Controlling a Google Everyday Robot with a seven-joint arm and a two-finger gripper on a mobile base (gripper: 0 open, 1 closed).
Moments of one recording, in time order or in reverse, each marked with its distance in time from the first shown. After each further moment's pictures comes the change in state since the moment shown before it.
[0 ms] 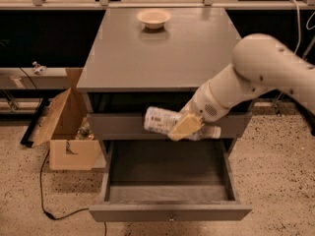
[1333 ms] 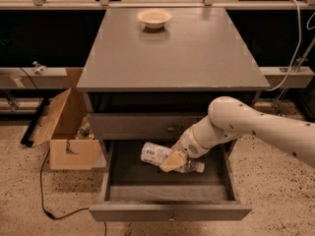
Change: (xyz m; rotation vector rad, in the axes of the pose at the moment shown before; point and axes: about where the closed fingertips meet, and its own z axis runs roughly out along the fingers) arm 0.085 -0.004 0.140 -0.063 0.021 0.135
